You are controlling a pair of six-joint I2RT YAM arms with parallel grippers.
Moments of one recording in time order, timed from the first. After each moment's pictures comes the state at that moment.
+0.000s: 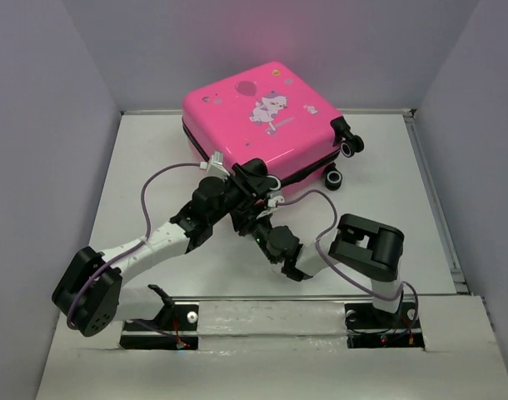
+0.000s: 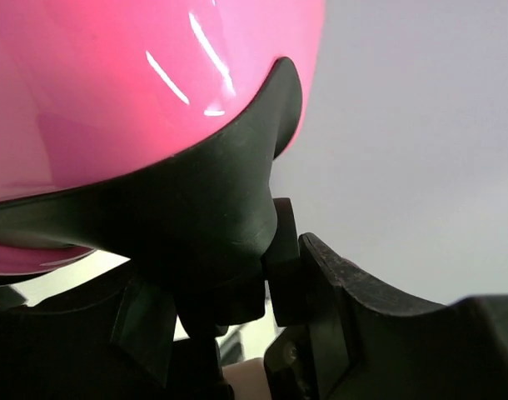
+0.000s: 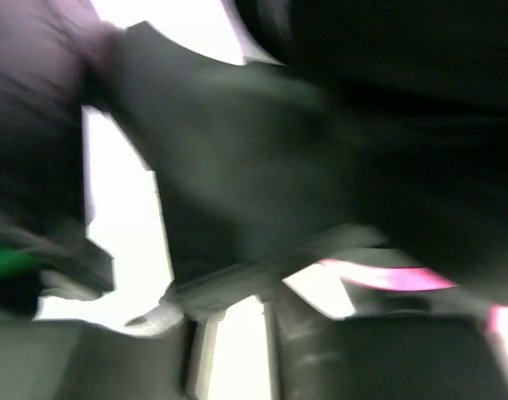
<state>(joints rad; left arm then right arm) -0.70 1.25 0.68 0.41 0.03 -1.23 1.14 1.94 0.75 1.34 0.56 0.41</state>
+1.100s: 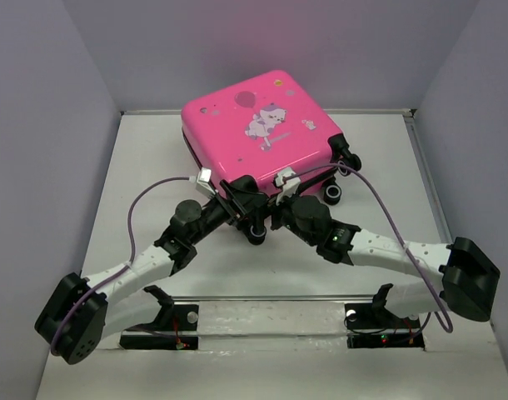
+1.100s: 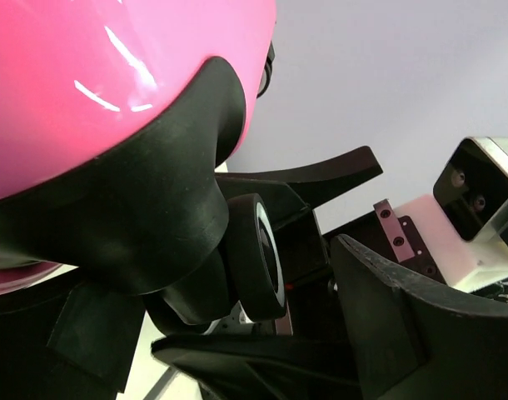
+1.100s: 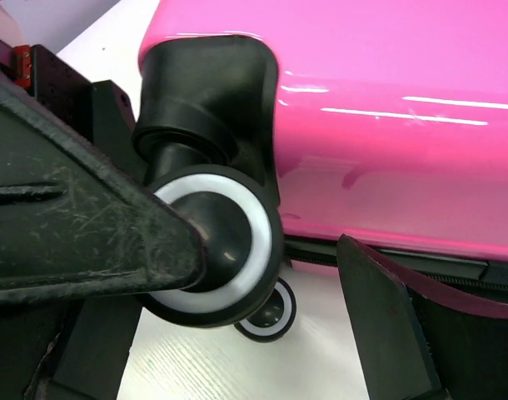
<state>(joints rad) -0.67 1.05 0.40 0.64 0.19 -1.21 1.01 1.28 0.76 0.32 0.31 0.24</state>
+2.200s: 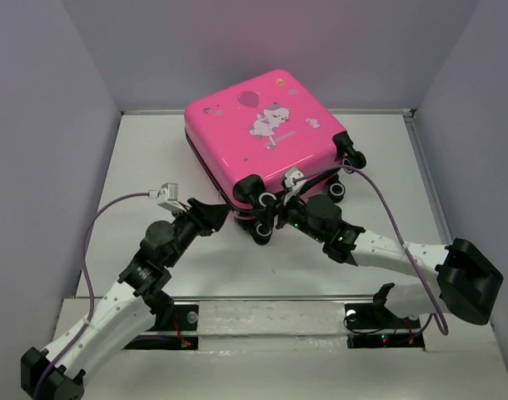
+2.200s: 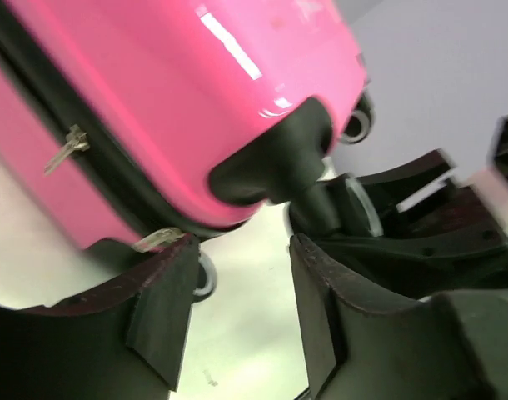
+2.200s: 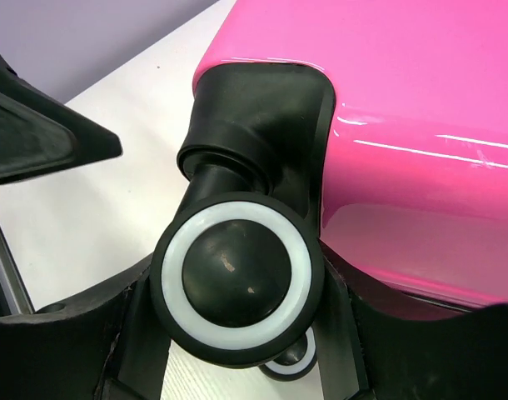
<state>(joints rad) -0.63 0.56 0.36 0.13 -0.09 -0.85 0.92 1.29 0.66 0.54 0.08 0.20</state>
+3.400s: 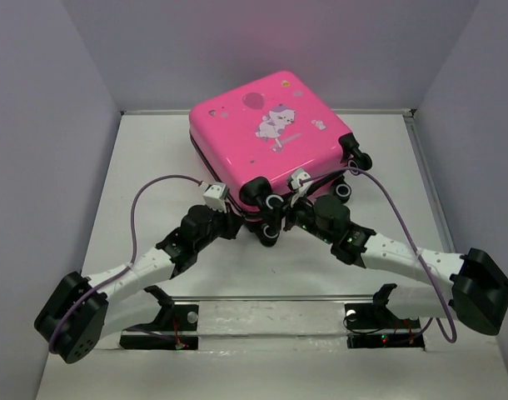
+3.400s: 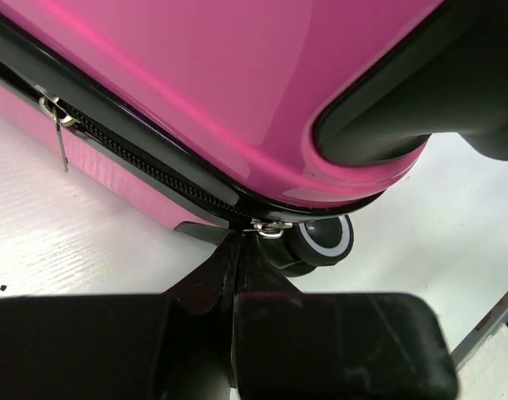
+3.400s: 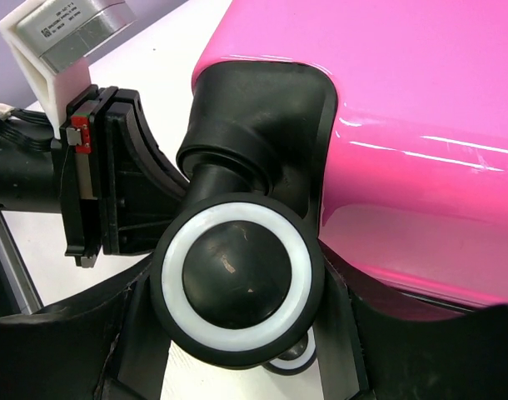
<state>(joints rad) -0.67 1.05 0.36 0.34 0.00 -0.46 0.90 1.19 0.64 0.43 0.04 0.18</state>
